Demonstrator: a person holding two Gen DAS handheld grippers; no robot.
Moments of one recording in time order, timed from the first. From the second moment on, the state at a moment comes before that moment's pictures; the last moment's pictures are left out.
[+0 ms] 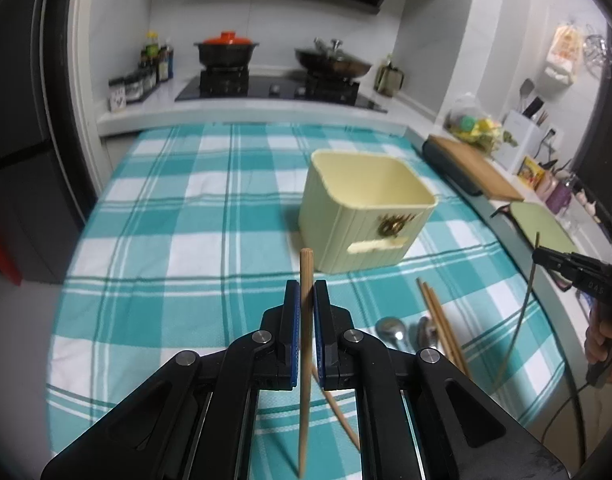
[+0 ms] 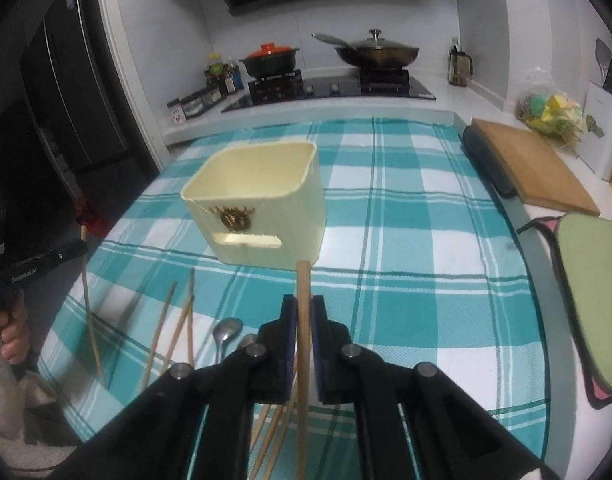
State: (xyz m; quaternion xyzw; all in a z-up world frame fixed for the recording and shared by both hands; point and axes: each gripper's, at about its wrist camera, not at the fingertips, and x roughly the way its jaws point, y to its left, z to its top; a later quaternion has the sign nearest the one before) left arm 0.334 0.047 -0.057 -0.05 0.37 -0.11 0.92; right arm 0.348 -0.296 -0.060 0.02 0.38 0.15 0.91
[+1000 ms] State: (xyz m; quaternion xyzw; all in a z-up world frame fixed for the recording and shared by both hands) left arm 0.425 0.014 0.118 -0.10 0.21 -0.16 0.96; right arm 0.399 -0.238 0.114 0.01 0.17 0.18 0.97
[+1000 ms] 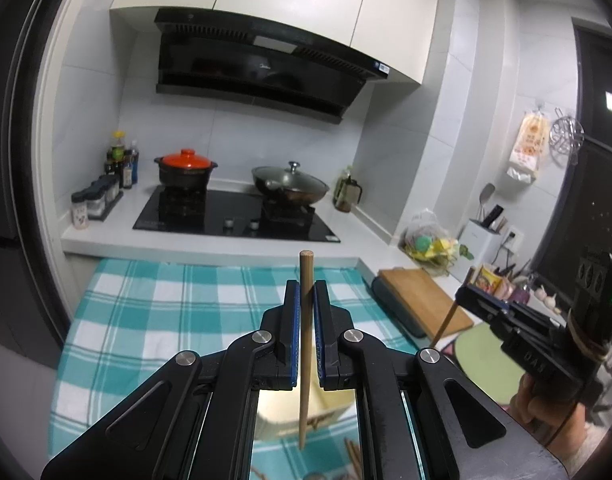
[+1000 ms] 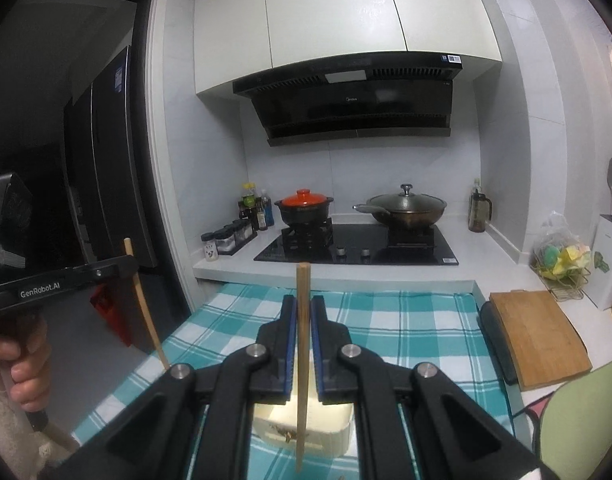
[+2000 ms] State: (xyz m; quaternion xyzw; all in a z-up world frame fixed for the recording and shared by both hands) left arm 0.560 -0.044 -0.030 -0.07 0.38 -0.10 0.92; right arm 0.570 -0.214 -0.026 0.02 0.34 0.17 0.92
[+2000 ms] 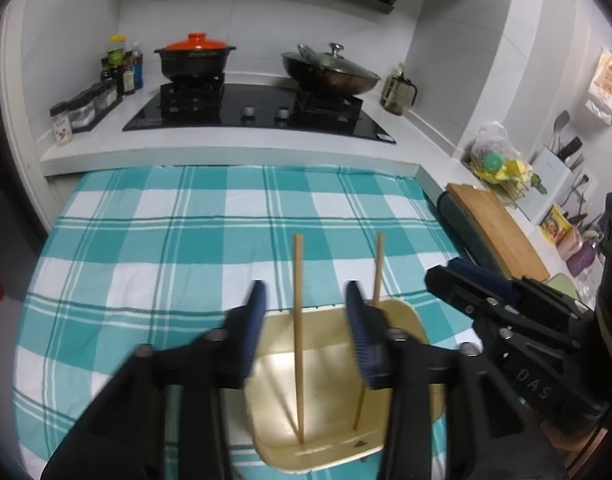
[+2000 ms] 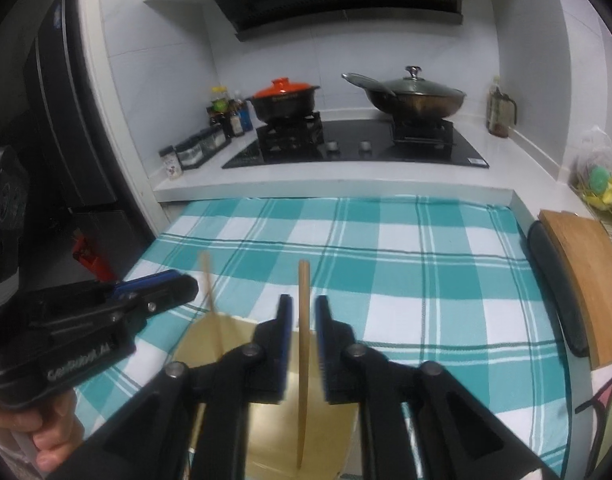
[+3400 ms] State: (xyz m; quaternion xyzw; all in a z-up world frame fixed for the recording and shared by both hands) left arm 0.193 0.005 -0.124 0.01 0.33 -0.02 0.94; right arm 0.167 -0.274 -0.107 -0.01 0.25 0.04 0.97
